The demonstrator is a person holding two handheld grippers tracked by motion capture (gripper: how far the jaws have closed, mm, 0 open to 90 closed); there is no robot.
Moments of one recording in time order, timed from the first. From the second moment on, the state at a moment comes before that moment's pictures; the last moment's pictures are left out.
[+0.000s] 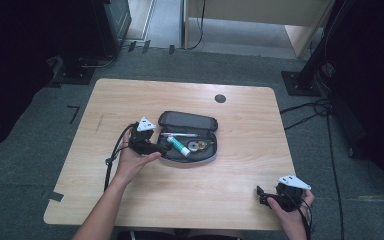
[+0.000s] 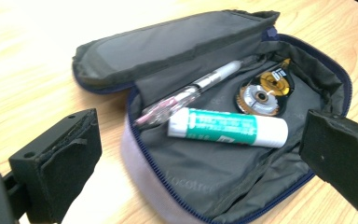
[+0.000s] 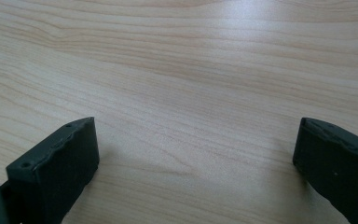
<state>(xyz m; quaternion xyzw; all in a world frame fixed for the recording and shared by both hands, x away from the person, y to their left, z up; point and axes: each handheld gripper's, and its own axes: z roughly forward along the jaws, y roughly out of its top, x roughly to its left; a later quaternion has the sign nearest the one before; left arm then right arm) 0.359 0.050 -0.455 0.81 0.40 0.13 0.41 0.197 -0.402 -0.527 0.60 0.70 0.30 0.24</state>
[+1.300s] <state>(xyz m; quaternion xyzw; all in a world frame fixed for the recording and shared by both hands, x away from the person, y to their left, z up) 0.303 0.155 -0.483 0.77 0.48 0.17 0.39 0.197 -0.402 -0.527 0.60 0.70 0.30 0.24</state>
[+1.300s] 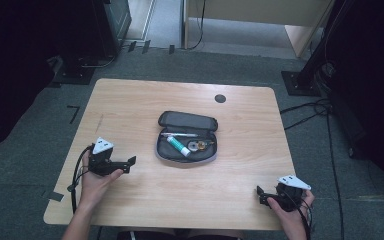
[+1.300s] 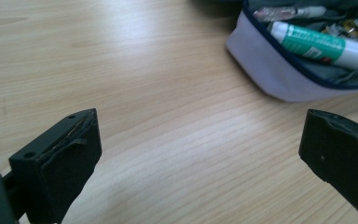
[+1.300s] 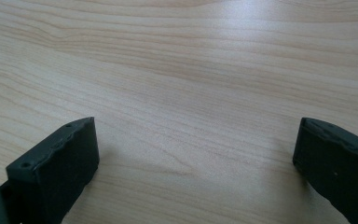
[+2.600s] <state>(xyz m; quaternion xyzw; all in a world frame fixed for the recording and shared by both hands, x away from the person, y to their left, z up) 0.250 0.229 -0.512 0.74 0.55 0.21 0.33 0.197 -0.402 -0.527 0.60 0.70 0.30 0.24</state>
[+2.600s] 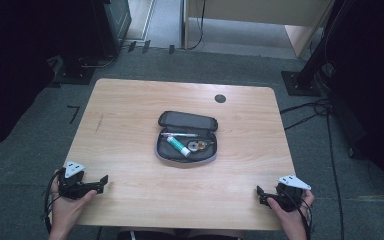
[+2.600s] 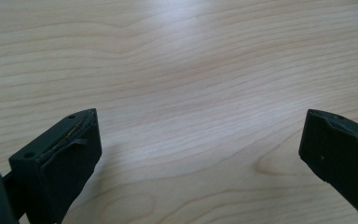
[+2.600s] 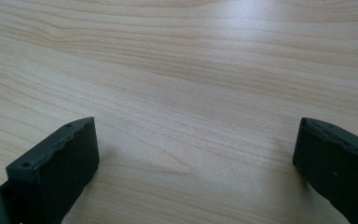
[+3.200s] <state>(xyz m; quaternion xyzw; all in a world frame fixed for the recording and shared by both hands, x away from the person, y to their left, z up) 0.243 0.239 -0.519 0.75 0.55 0.22 0.29 0.197 -0.402 -0.527 0.60 0.70 0.30 0.24</state>
